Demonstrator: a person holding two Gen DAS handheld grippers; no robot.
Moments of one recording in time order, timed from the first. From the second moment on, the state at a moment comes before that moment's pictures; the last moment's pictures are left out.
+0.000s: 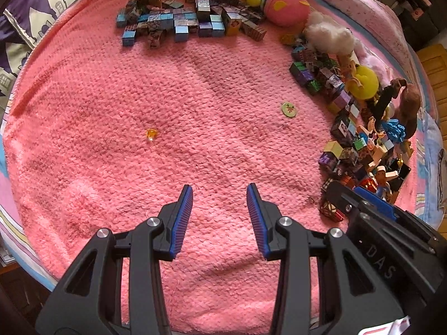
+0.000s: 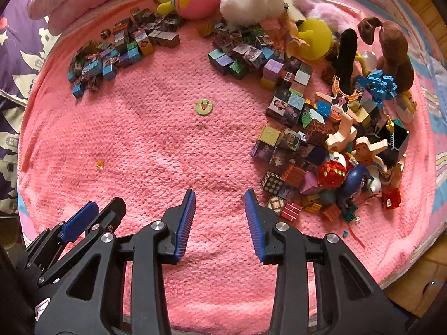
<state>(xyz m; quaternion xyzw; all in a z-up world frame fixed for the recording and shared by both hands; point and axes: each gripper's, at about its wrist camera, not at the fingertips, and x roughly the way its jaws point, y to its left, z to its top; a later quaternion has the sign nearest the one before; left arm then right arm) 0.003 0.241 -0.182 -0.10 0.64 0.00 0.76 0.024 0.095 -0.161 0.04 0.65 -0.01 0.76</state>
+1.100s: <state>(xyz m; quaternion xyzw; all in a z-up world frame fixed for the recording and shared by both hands) 0.015 0.223 -0.163 -0.07 0.60 -0.01 0.80 0.046 0.097 -0.135 0.05 0.60 0.00 0.80</state>
